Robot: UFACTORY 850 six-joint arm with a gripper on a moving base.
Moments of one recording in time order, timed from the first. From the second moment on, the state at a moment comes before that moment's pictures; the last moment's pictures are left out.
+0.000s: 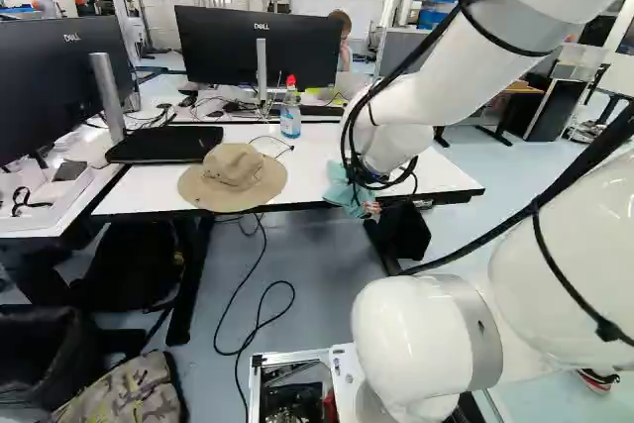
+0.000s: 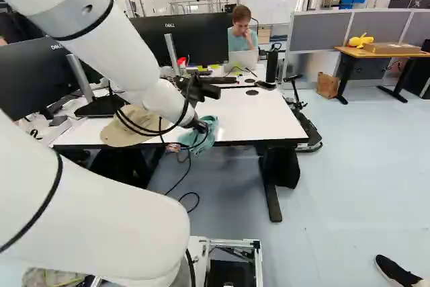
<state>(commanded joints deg) -3.8 15.9 -19.6 17.4 4.0 0.0</state>
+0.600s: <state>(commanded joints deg) -8.3 9.2 -25.5 17.4 4.0 0.0</state>
